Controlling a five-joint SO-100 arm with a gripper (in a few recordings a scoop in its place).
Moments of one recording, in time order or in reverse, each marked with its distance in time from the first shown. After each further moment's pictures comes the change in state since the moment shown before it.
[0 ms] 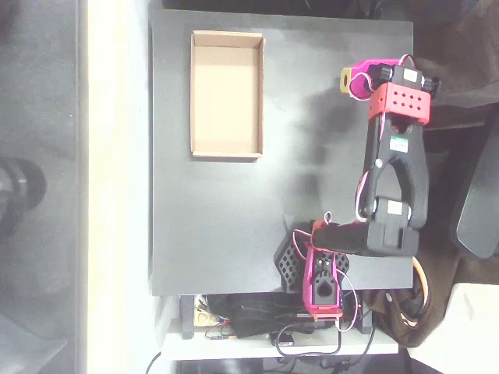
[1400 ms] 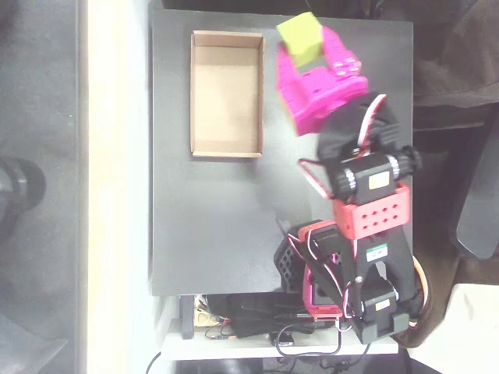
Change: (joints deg) arm -30.5 37.9 0.3 0.0 0.4
